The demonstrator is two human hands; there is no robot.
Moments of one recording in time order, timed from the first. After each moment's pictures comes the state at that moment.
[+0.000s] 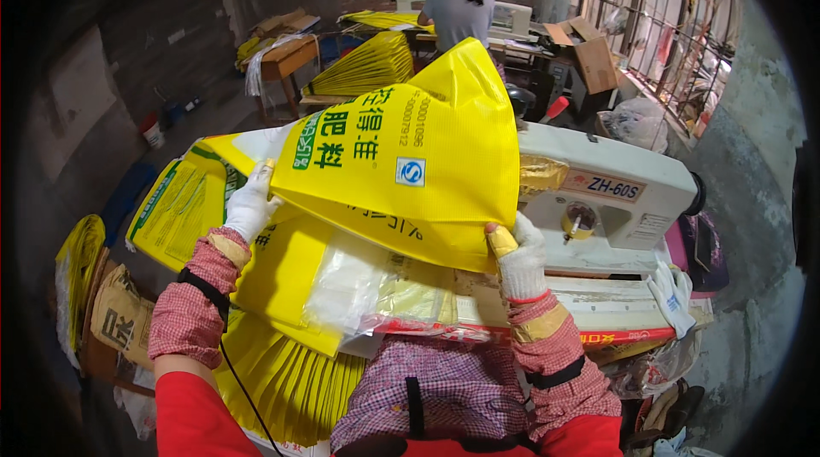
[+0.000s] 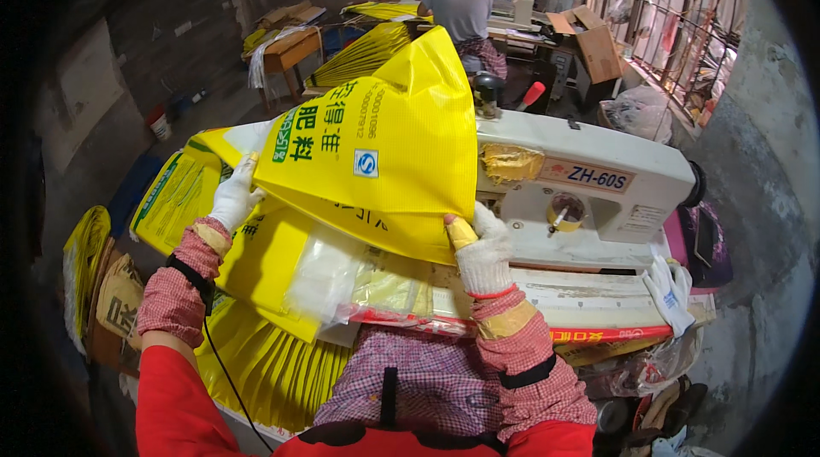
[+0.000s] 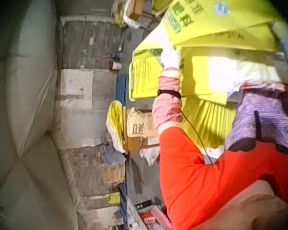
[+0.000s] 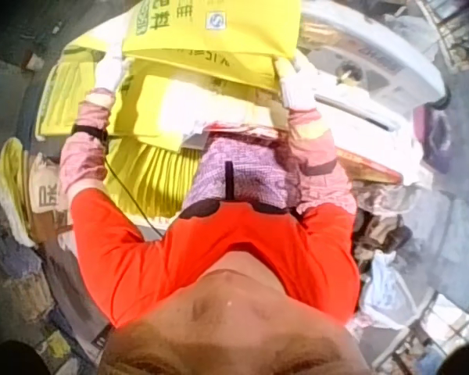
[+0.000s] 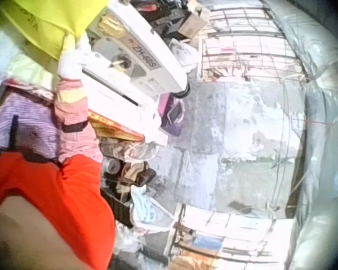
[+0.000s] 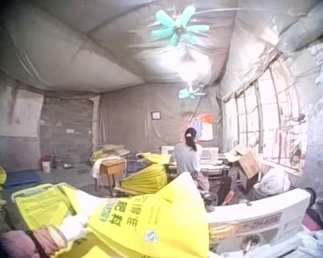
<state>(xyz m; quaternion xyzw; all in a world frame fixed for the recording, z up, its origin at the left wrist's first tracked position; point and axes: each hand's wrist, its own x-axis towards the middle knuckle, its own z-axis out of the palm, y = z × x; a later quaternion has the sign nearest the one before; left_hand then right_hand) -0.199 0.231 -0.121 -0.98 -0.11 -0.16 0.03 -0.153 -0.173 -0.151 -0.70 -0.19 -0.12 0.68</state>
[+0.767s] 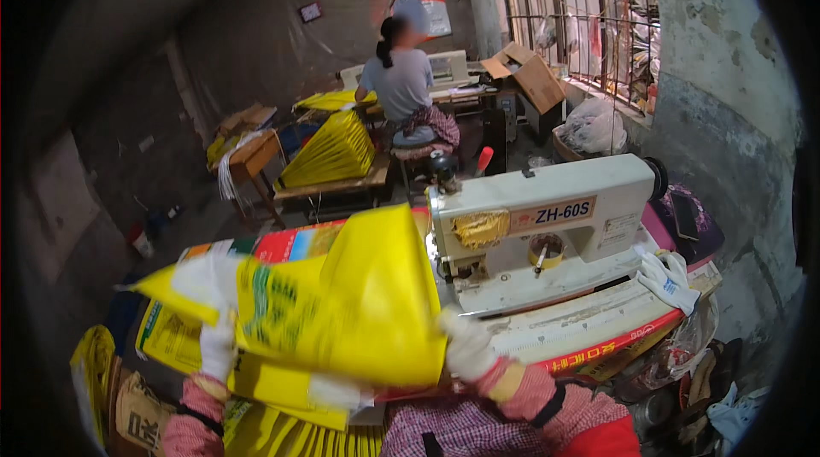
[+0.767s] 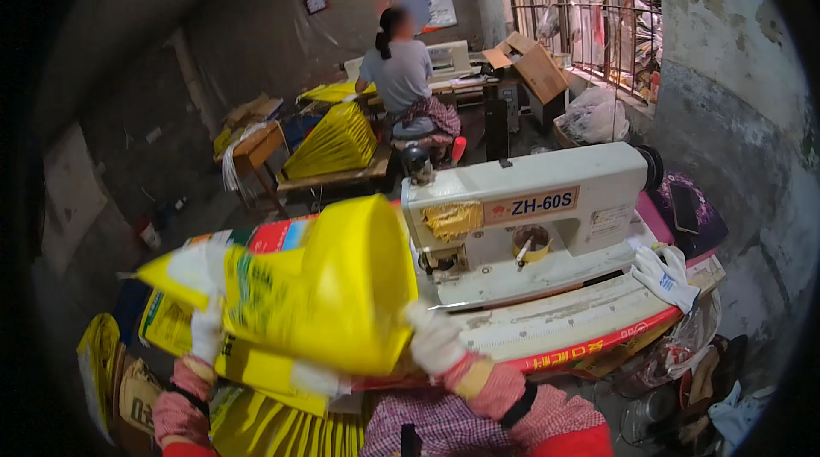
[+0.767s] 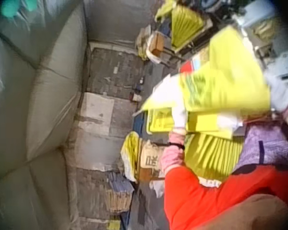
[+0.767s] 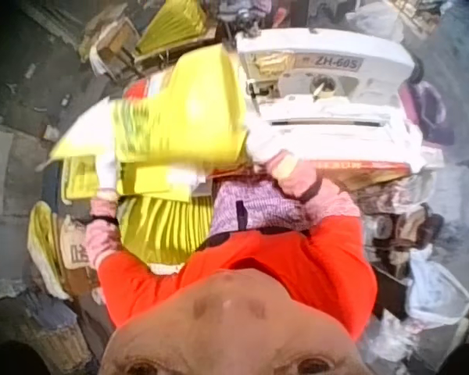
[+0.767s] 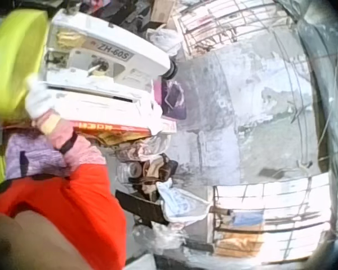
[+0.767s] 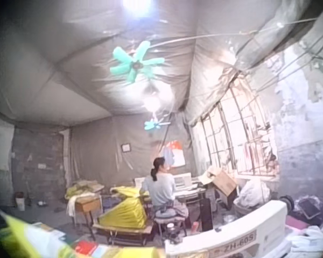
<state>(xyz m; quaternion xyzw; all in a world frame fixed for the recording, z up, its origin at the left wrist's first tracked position) -0.277 0.271 -0.135 -0.93 0.07 -0.30 0.22 -0.172 -0.169 -0.239 -0.88 -0.29 -0.20 0.30</state>
